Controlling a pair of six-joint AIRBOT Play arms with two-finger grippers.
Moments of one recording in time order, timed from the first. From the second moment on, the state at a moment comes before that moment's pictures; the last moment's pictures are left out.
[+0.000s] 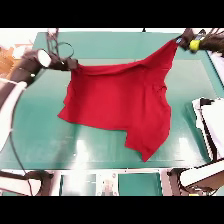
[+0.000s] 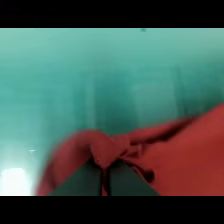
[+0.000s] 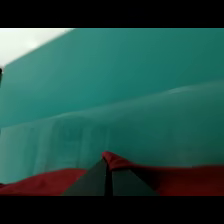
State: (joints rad) left arm -0.17 -1.61 1.47 1.35 -0.65 -1.58; right arm -0.25 -1.74 1.83 -0.69 0.99 1.37
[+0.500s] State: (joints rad) left arm -0.07 -1.71 1.67 1.28 -0.86 -1.43; right arm -0.36 -1.85 1.81 -0.70 1.25 1.38
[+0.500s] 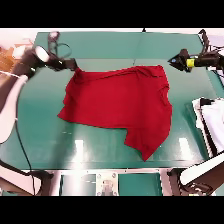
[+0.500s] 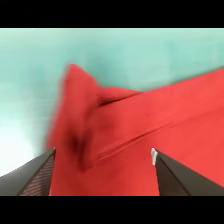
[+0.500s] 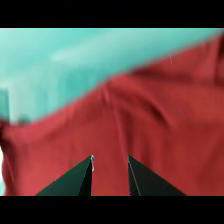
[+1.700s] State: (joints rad) left arm 0.30 -1.67 1.05 0.81 -1.28 -0.98; right arm -0.67 -1.08 0.60 -0.73 1.17 1.14
